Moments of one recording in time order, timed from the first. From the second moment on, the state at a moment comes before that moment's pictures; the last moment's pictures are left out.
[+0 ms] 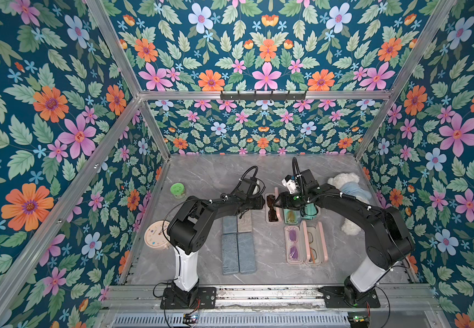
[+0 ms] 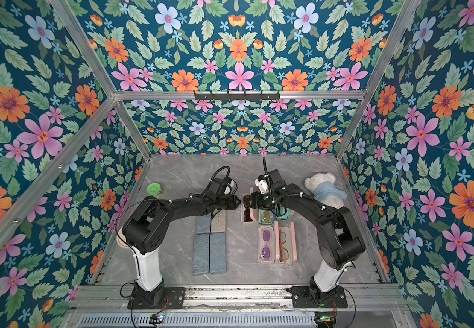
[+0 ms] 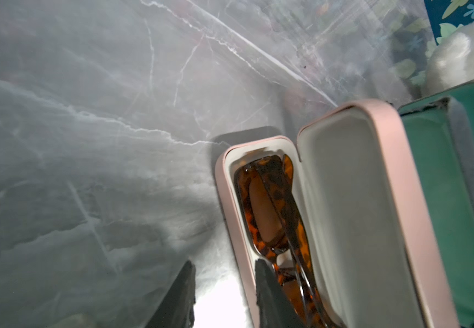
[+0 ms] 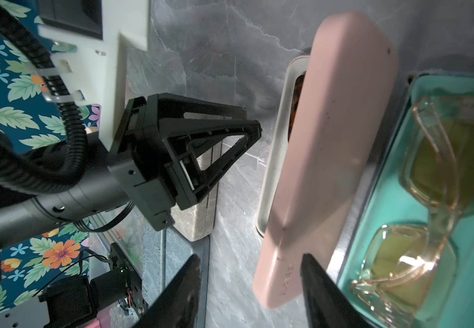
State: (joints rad) left arm -0.62 1.94 1.12 0.03 0.19 -0.47; right arm 0.43 1.70 1.16 -0.44 -0.50 0.45
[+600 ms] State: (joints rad) left arm -0.64 2.00 1.16 0.02 0.19 -0.46; right arm 0.44 1.75 1.14 -0.38 -0.50 0.47
